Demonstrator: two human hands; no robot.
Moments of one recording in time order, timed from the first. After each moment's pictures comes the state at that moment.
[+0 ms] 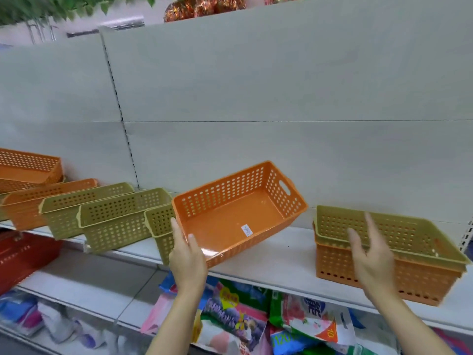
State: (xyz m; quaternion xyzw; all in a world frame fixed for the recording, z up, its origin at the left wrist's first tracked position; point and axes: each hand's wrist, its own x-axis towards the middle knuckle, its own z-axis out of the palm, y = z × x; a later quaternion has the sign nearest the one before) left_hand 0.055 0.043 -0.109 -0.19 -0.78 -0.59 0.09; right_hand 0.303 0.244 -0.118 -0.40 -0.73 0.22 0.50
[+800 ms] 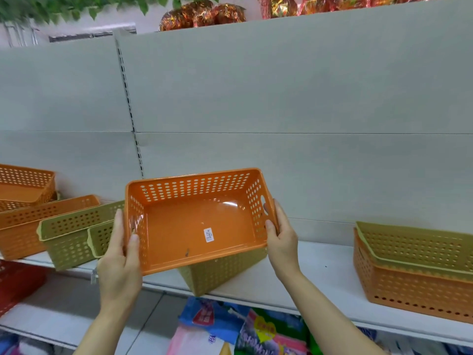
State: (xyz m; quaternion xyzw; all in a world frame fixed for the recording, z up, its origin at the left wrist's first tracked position) left_hand -0.129 -0.070 -0.066 -0.28 -0.72 -0.62 0.14; right_hand 0.029 0.153 -0.092 -0.24 -0.67 0.46 0.53
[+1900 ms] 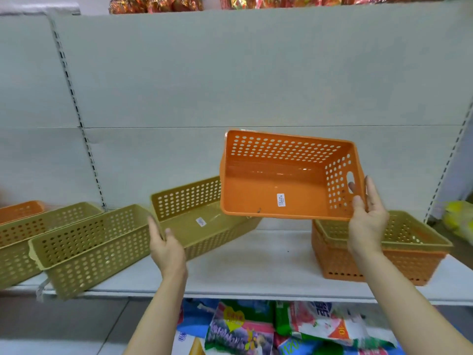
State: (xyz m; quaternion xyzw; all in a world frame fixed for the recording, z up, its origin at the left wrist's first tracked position) left_hand -0.090 0.079 -0.111 -0.15 -0.60 -0.79 -0.05; right_hand 0.217 0.245 -0.061 -0.36 -0.49 0.35 0.72
